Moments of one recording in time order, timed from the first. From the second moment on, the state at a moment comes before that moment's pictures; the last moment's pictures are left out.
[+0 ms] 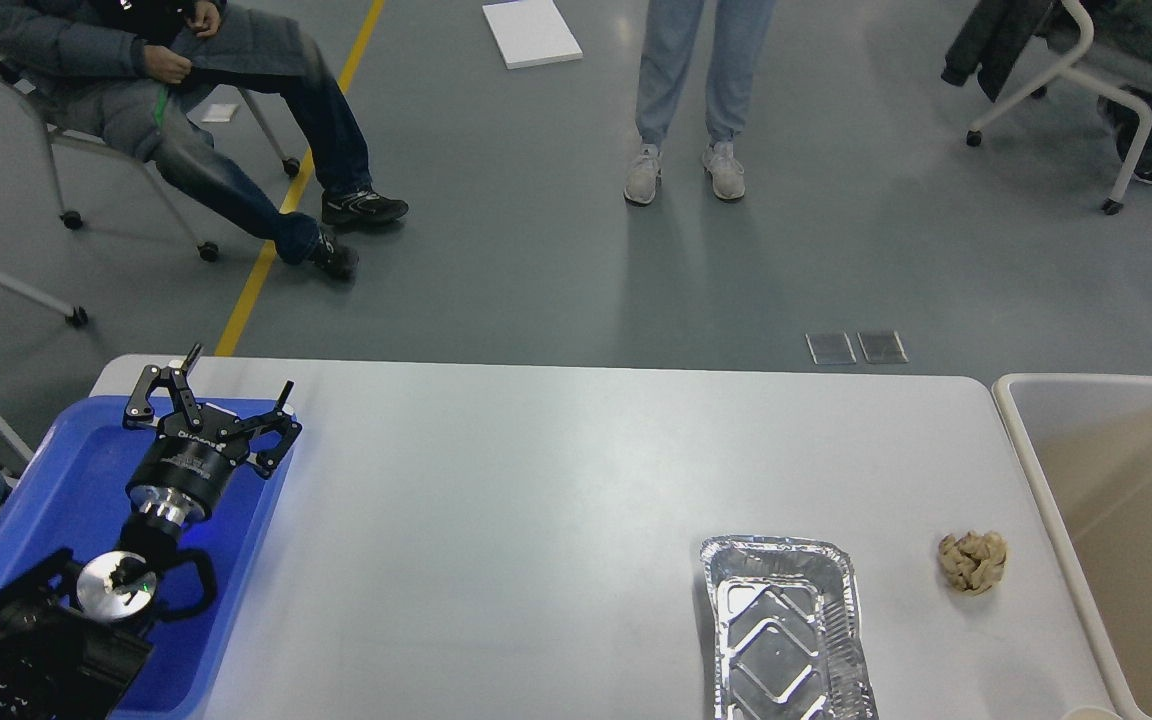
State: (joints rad) left arm -0.51 0.28 -1.02 -0.35 -0.22 -0.79 -0.19; right arm 0.97 -1.14 0.10 0.84 -0.22 0.36 0.41
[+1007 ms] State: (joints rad) left arm -0.51 0.28 -1.02 -0.35 -0.22 -0.79 -0.19; right arm 1.86 -1.34 -0.51 1.19 -1.26 0.77 0.41
